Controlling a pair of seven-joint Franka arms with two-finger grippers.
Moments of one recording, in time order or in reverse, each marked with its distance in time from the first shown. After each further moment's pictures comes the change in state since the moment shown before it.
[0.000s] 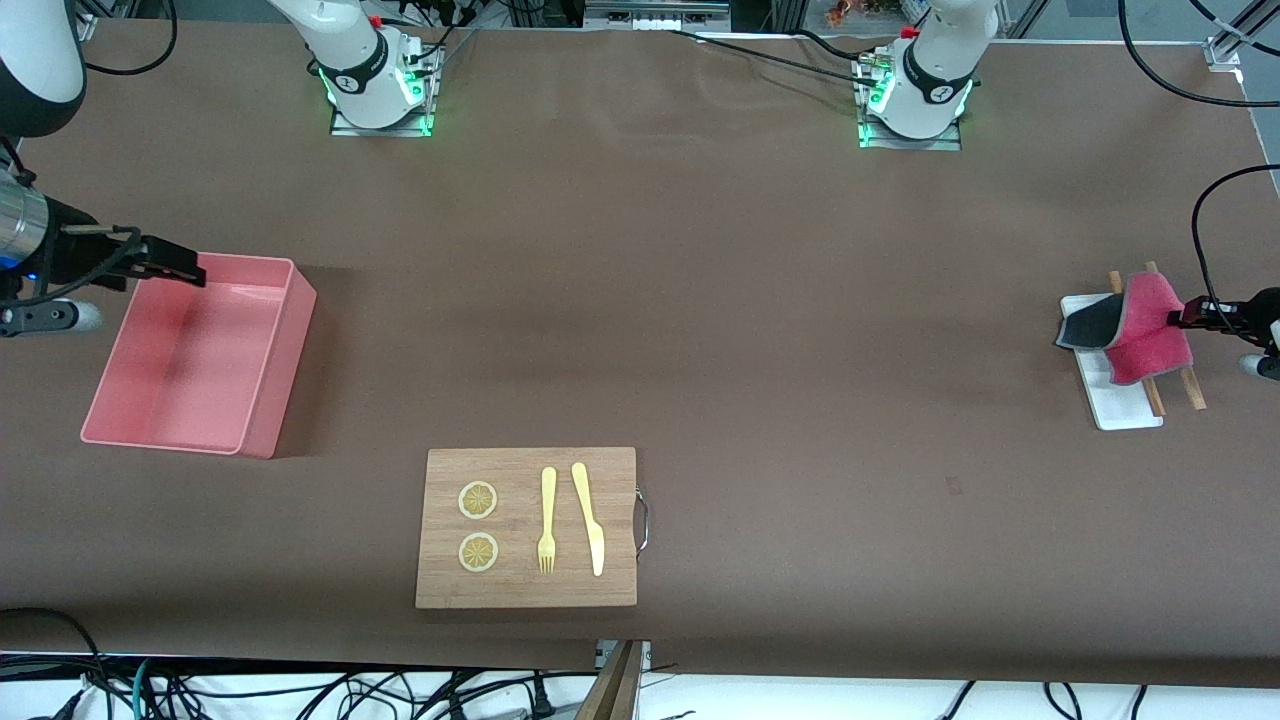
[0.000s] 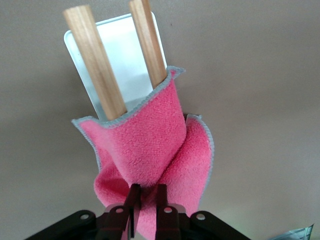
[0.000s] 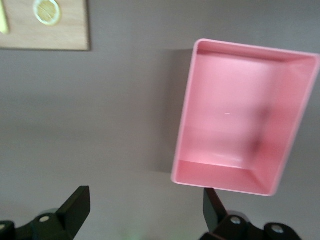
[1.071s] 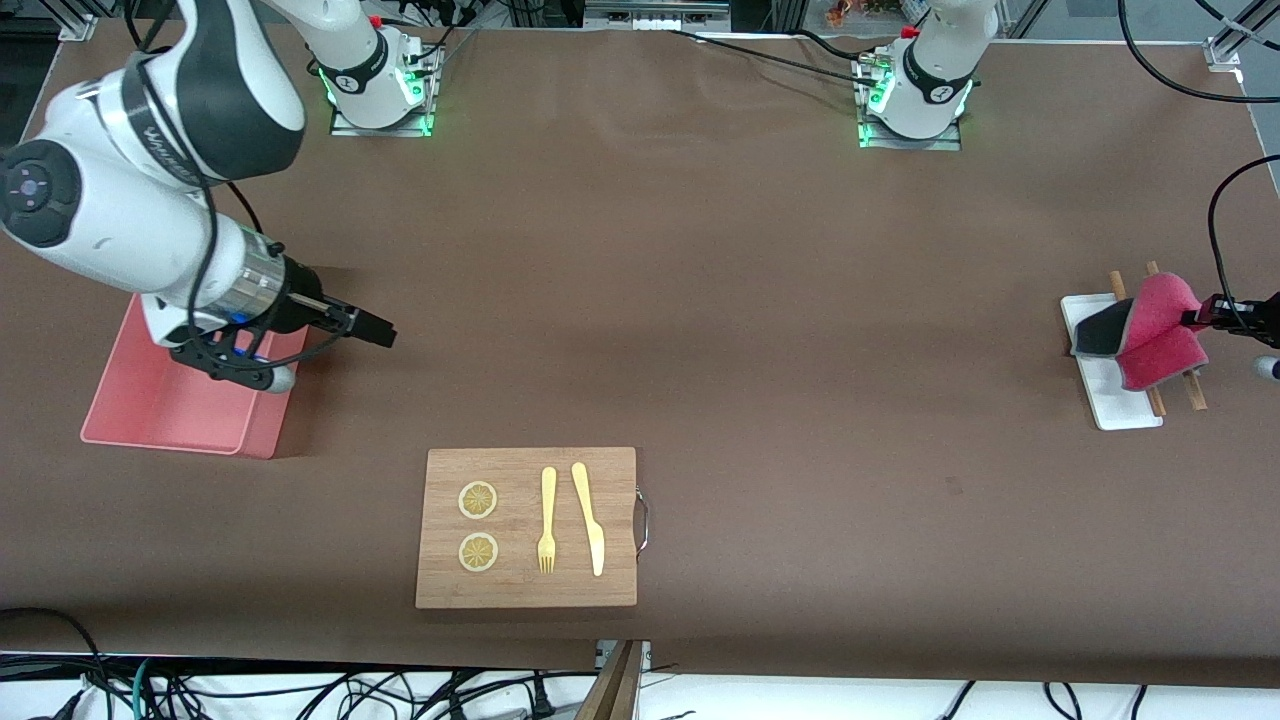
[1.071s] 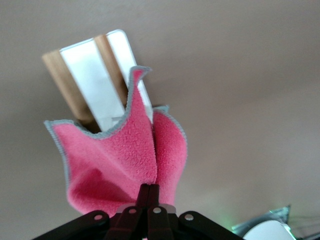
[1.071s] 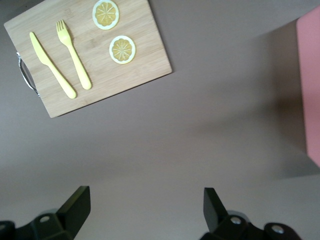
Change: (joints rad) left arm -0.055 -0.005 -0.023 0.152 0.000 -0.193 -0.010; right arm 0.254 0.113 0.034 0.000 0.121 0.233 0.598
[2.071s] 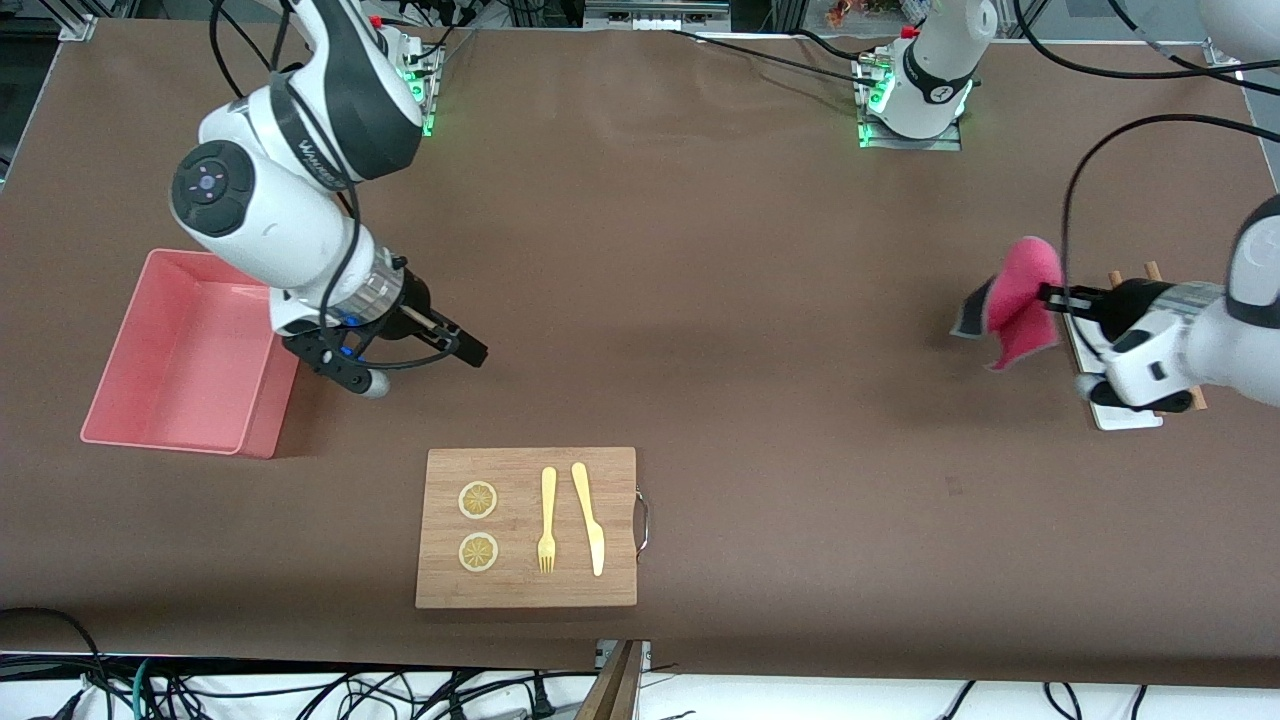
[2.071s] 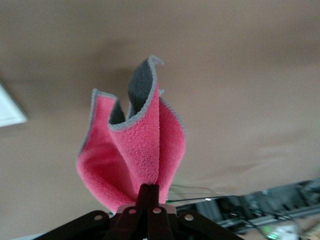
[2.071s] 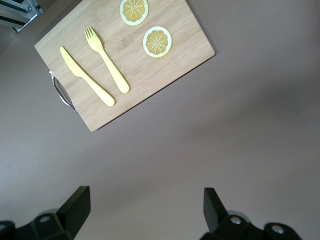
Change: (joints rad) left arm -0.441 -0.003 -0.011 0.231 -0.255 -0.440 -0.692; right arm 0.154 0.061 0.001 0.000 0.005 0.185 0.340
